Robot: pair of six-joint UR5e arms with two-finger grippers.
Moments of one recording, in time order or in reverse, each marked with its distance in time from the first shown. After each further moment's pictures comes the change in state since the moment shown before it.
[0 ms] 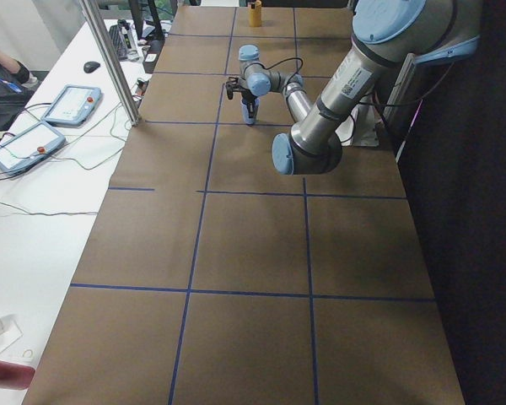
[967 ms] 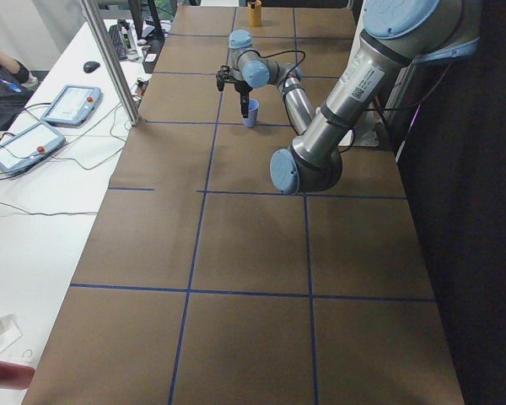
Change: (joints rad) left arm -0.193 0.202 -0.391 0.232 -0.160 0.291; right arm 0.000 0.001 -0.002 0.000 0.000 0.000
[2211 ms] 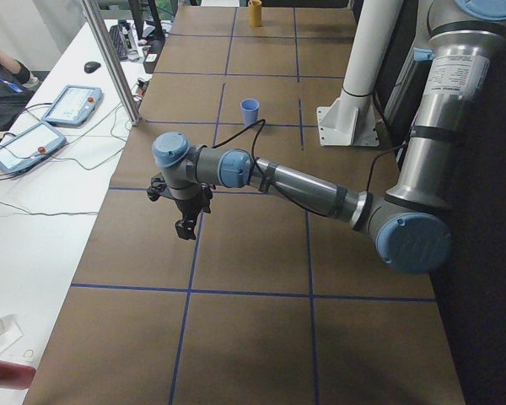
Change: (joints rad) left arm -0.727 0.489 0.135 0.043 -0.262 1.243; right arm 0.216 -0.020 -0.172 0.021 -0.082 -0.036
